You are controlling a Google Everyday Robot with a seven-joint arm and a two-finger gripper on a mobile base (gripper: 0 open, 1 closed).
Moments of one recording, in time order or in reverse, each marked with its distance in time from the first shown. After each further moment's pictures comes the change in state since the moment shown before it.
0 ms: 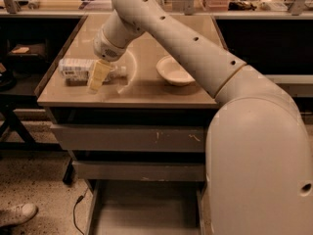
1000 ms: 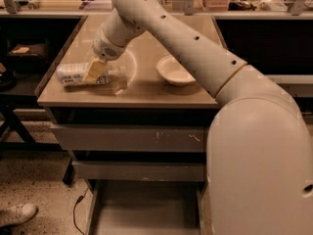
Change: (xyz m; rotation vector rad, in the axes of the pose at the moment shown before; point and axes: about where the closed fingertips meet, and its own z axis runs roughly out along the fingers) arm 0.000 0.000 0.000 0.000 0.000 0.000
